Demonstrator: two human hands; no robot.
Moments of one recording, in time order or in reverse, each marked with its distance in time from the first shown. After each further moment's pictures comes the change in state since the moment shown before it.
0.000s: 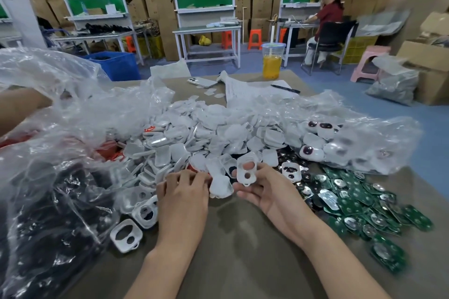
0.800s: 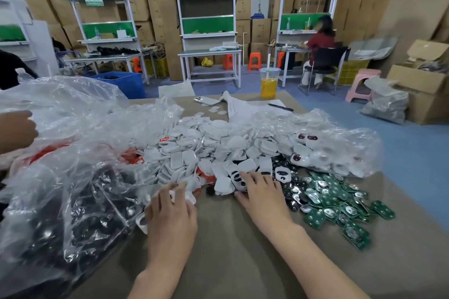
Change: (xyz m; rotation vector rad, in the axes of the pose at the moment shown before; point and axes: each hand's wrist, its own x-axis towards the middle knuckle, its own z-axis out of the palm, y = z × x) left_hand -0.051 -0.022 -0.048 -0.062 0.055 -0.114; right_hand -0.011 0.029 0.001 -1.960 0.277 -0.472
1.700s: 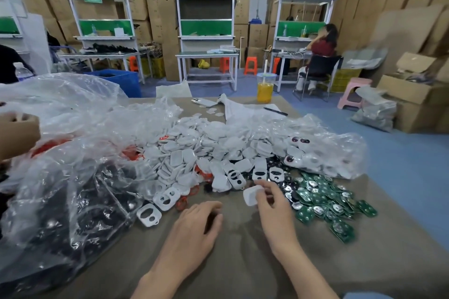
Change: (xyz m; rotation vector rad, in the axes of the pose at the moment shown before) left_hand -0.024 0.009 -0.004 -0.501 -0.303 0.228; right_hand -0.052 -0.004 -0.013 1.143 0.242 0.418
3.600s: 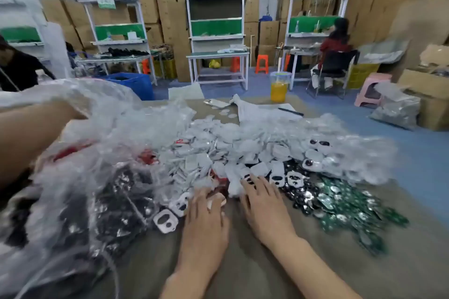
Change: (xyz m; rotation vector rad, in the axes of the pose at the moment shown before) left_hand 0.015 0.005 0.003 0.369 0.082 -0.185; right_hand 0.029 0.005 0.043 -1.111 -0.302 -0.447
